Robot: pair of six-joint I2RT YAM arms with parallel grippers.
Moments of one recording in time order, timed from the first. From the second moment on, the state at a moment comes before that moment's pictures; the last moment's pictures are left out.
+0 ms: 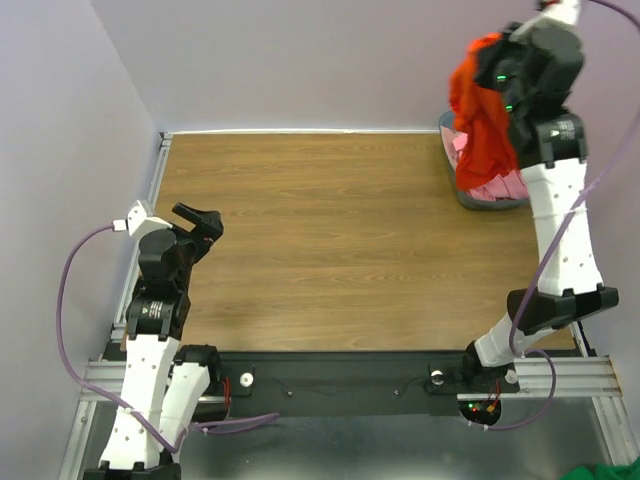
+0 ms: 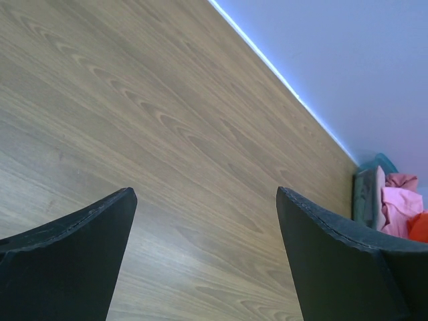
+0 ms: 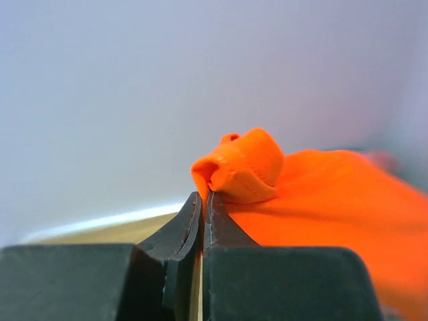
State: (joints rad) left arm -0.05 0.60 0.69 -0.38 -0.15 -0.78; right arm 0.02 1.63 2.15 -0.52 0.16 0.28
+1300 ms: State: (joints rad) left arm -0.05 1.02 0.61 -0.25 -0.01 -0.79; right arm 0.54 1.17 0.85 -0.47 0.33 0.62
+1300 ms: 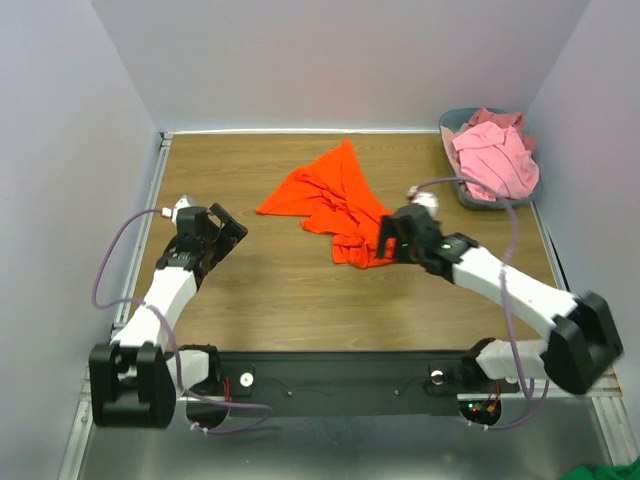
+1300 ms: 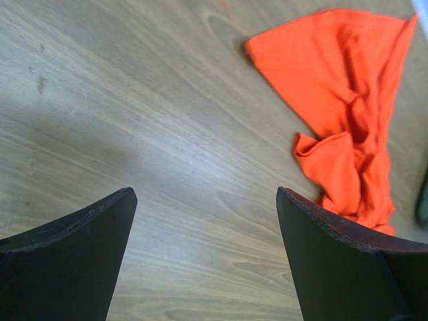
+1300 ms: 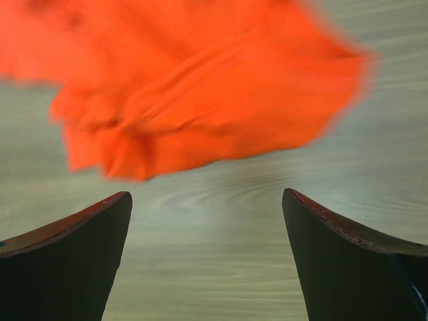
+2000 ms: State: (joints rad) left arm -0.12 1.79 1.03 -0.06 0.09 -0.74; right arm 0.93 1.85 1.24 -0.38 0.52 0.91
